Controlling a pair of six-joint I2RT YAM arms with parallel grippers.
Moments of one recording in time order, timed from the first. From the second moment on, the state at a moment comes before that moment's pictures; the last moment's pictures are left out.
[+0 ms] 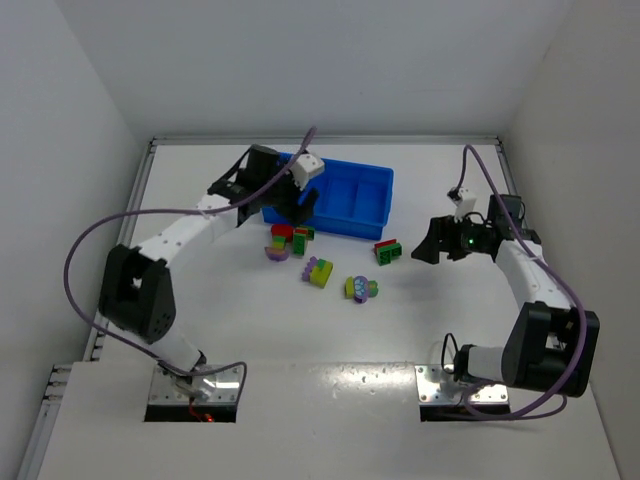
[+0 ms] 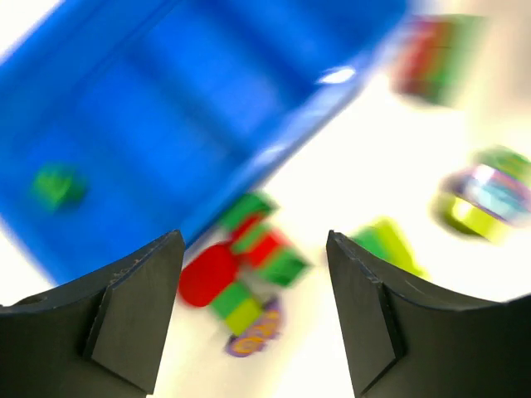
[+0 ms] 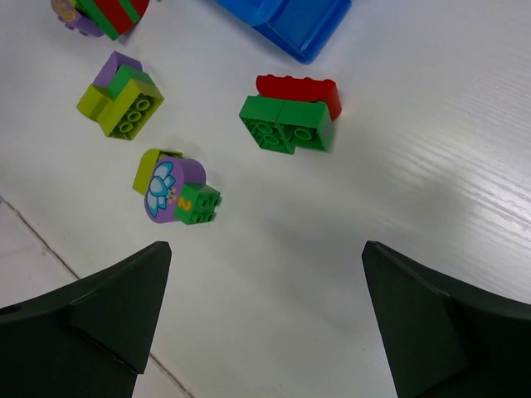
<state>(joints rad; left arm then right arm) -0.42 1.65 1.31 -0.33 0.33 0.29 -0.20 1.30 0.78 -0.48 -0.77 -0.26</state>
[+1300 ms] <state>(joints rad) -0.95 1.79 1.07 -0.15 0.25 0.44 -0.20 1.31 0.78 -0.54 -0.80 -0.33</state>
